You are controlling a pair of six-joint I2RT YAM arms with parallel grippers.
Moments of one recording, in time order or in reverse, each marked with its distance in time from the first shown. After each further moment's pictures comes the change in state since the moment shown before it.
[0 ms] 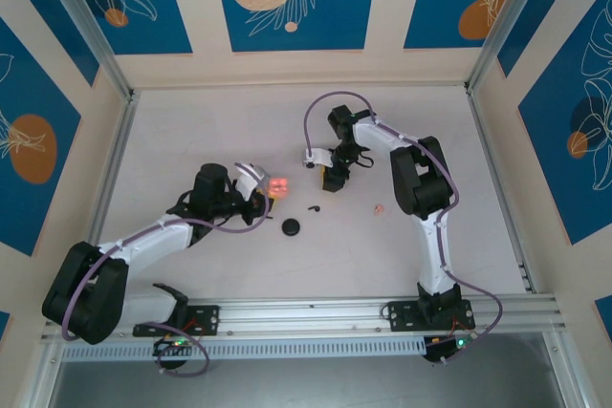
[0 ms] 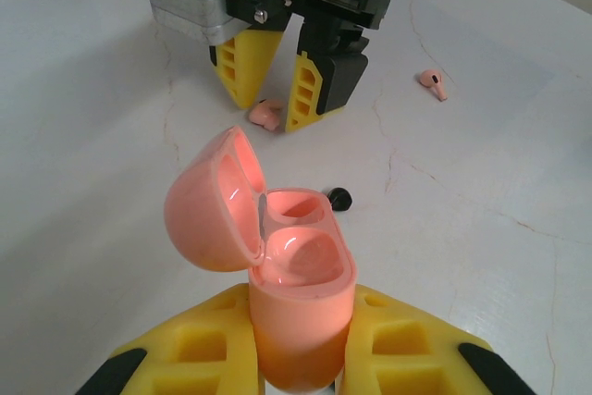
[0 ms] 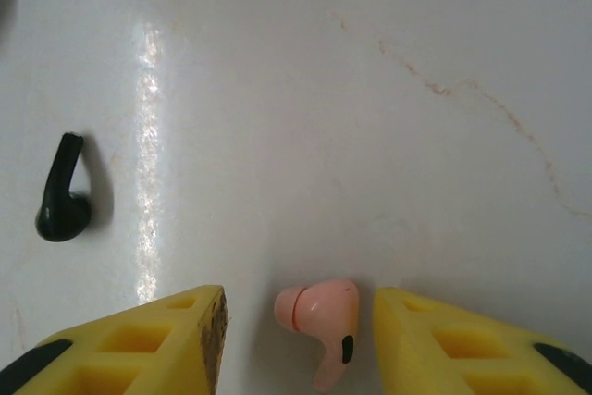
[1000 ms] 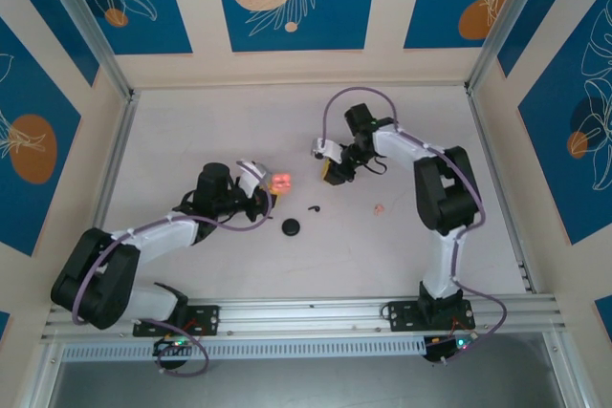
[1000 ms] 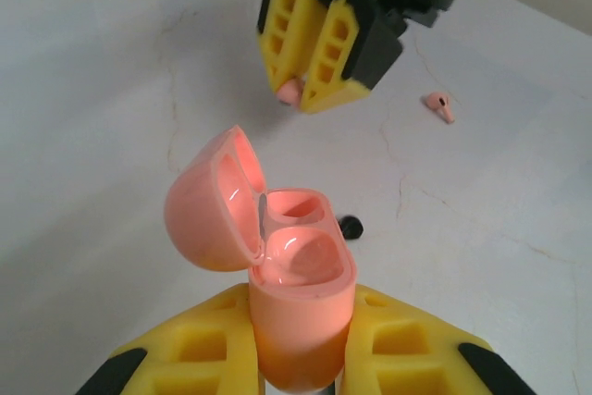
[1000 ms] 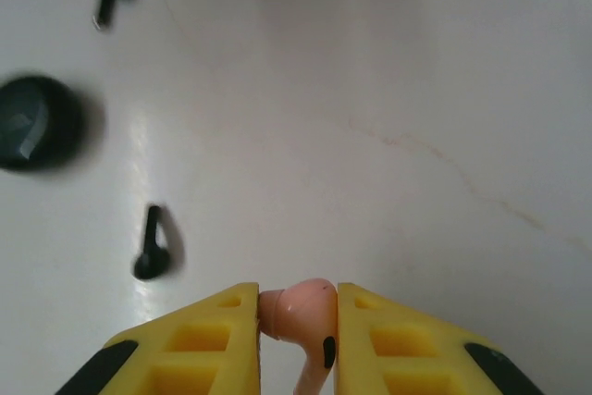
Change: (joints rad) left arm -0.002 0.099 -0.013 0.188 0.018 -0.032; right arm -0.062 -0.285 -0.307 0.292 -0.198 0.223
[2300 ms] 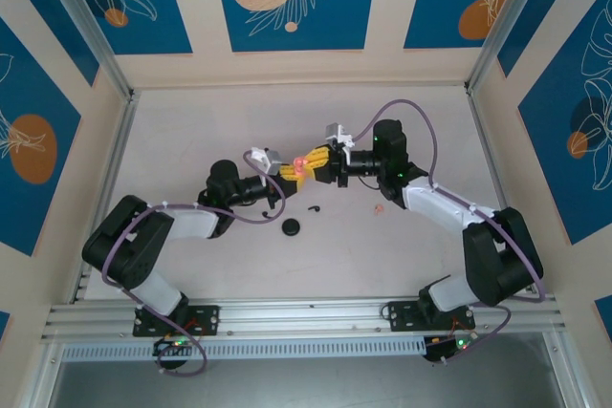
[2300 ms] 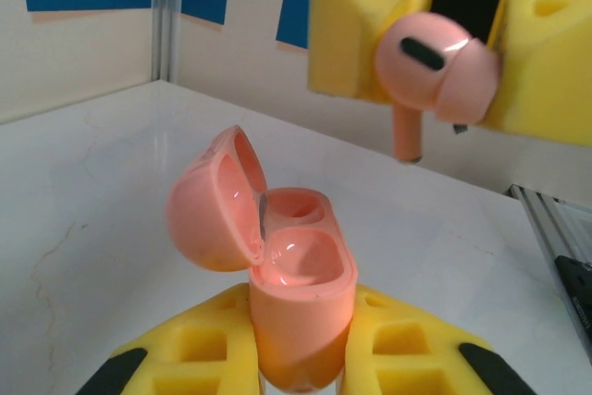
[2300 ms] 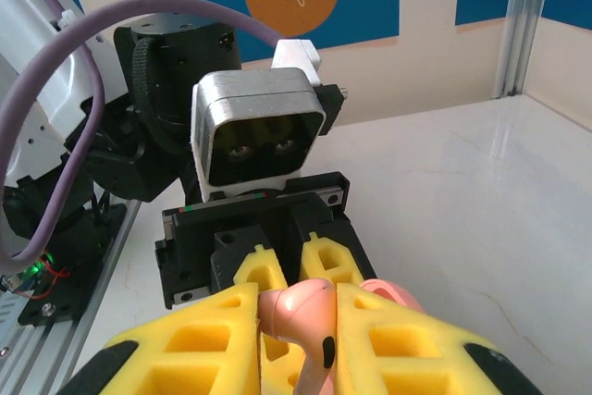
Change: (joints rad) left arm -0.081 0.240 0.048 0.653 0.171 -0.238; right arm 0.089 -0.492 -0.554 1.100 -0.369 0.851
